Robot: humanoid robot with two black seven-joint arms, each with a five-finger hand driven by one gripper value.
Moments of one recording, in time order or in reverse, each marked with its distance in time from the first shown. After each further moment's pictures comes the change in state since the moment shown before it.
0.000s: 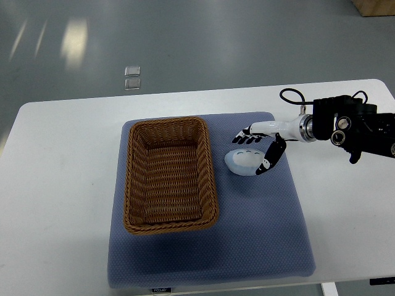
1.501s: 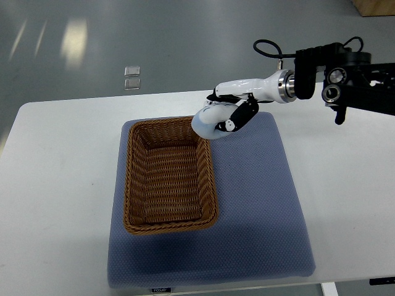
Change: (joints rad) left arm 0.000 0.000 0.005 -0.002 0.000 0.002 0.001; right arm 0.257 0.050 0.018 0.093 0.108 0.054 0.017
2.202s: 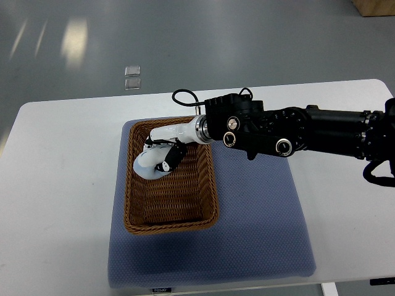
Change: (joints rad) left arm 0.000 0.000 0.001 -0.007 0.000 -0.002 0.000; right arm -0.122 0.480 -0.050 -0.396 -0.017 -0.029 0.002
